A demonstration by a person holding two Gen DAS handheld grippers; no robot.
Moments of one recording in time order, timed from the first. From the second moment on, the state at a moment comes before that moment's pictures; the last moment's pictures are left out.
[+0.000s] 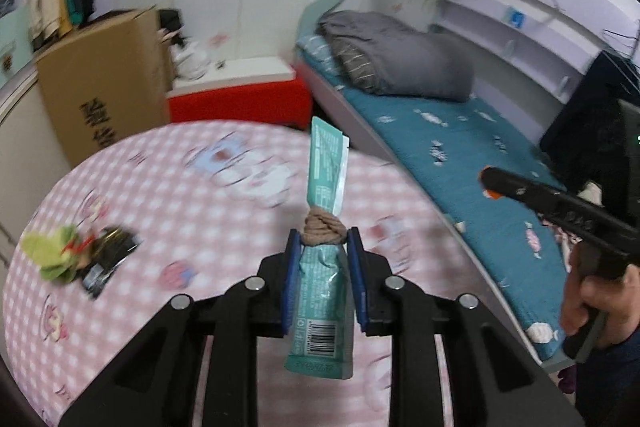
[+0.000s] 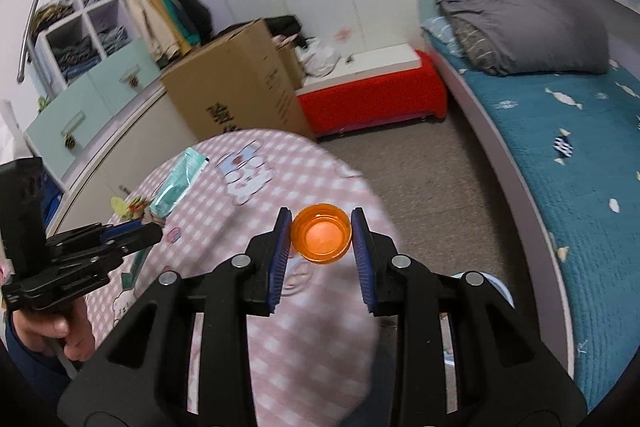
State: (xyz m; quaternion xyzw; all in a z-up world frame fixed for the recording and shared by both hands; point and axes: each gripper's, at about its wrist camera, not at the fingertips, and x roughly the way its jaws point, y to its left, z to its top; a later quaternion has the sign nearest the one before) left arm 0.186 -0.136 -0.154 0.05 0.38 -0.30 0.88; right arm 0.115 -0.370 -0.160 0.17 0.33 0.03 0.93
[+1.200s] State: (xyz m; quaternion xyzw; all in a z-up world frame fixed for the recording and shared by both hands) left arm 0.197 -0.428 -0.294 0.09 0.56 -0.32 0.75; right arm 0.086 -0.593 -0.330 0.36 0.41 -0.12 0.83
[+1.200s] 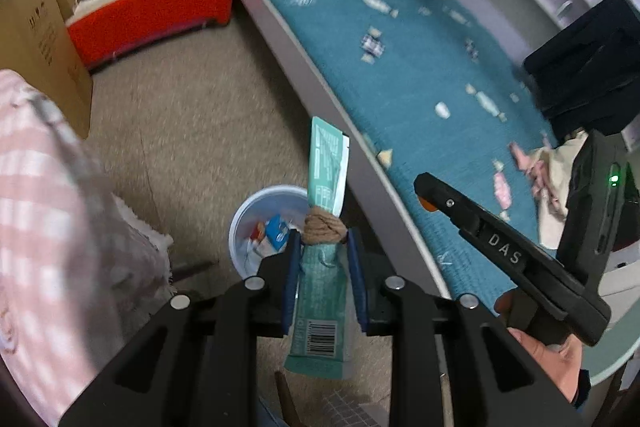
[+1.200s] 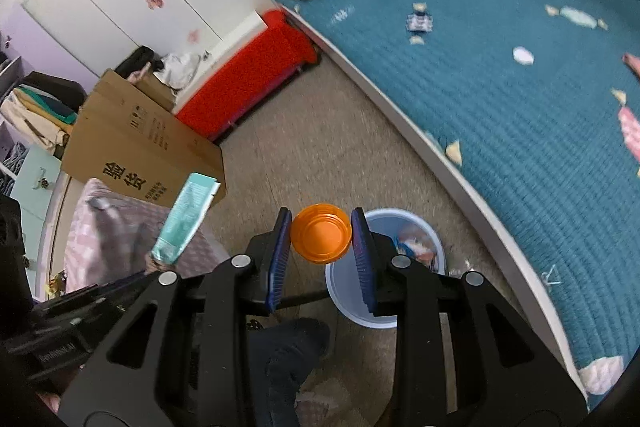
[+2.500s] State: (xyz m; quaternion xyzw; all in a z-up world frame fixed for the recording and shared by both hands) left arm 0.192 -0.409 -0.228 0.07 0.49 -0.33 0.80; right arm 0.089 -0.586 -0.286 0.33 0.40 -0.19 0.83
